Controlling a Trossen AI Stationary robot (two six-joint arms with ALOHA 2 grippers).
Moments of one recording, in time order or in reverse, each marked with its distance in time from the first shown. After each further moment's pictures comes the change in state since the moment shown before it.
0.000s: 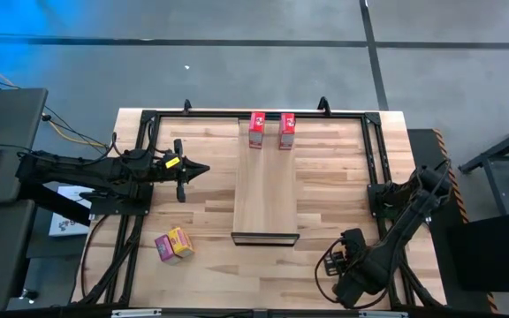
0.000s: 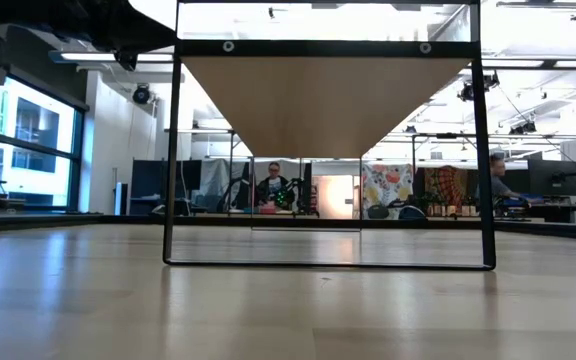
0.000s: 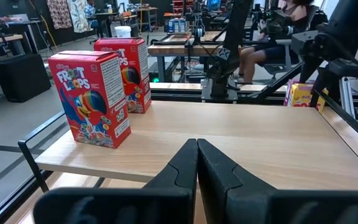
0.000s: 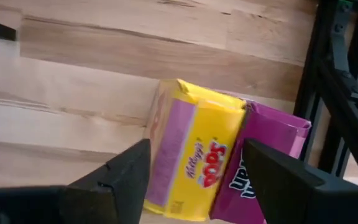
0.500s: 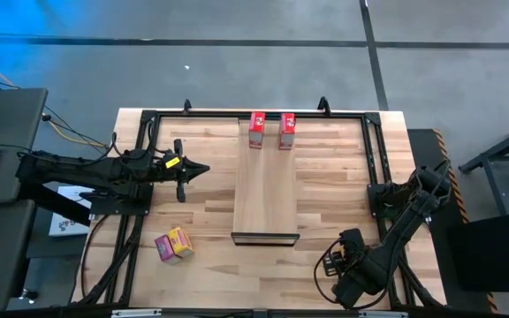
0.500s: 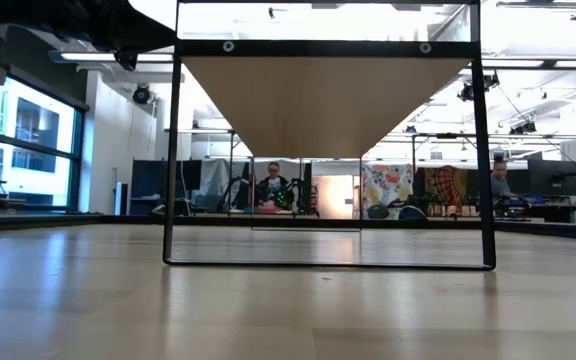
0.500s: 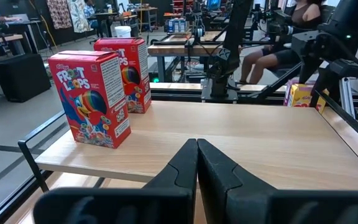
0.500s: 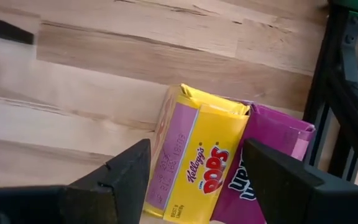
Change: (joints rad) left arm 0.000 0.000 0.000 0.000 0.000 0.000; right arm -0.003 0.001 0.002 0.005 0.041 -0.026
